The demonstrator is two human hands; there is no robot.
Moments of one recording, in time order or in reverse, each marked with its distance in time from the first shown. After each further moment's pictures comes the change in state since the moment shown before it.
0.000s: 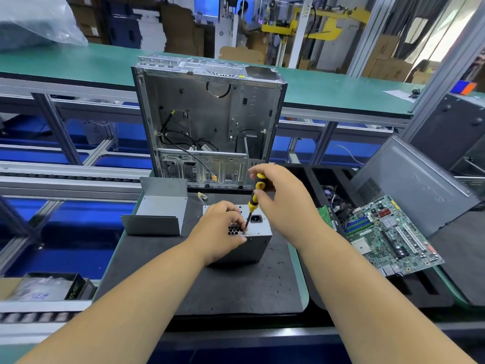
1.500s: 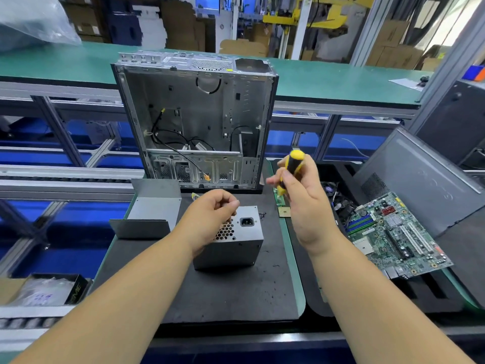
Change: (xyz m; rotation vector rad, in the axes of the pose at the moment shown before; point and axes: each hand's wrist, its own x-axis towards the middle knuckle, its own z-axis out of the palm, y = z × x) left_hand 0.022 0.033 -0.014 -0.637 0.122 -0.202; right_hand 0.002 0.054 -0.011 0.814 0.143 0.067
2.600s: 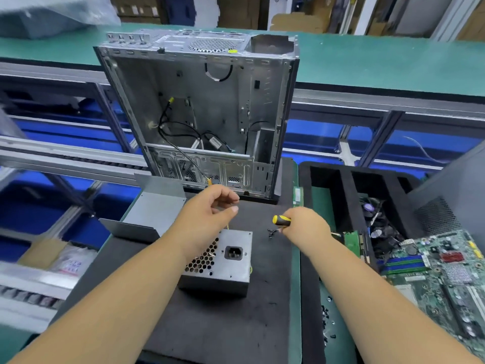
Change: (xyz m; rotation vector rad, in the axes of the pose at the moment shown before) left_hand 0.058 0.001 0.028 0.168 0.189 -0.038; right_hand 0.100 0.172 -0.063 -1.245 -0.515 0.378
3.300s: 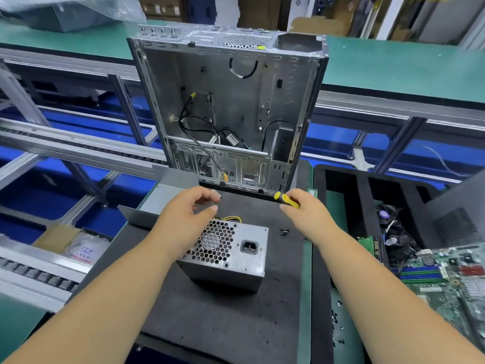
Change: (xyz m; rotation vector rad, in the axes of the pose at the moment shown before) left_hand -0.020 -0.030 -0.042 0.172 0.179 -0.004; right_hand 0.003 -0.023 -0.011 0.460 0.088 -0.134
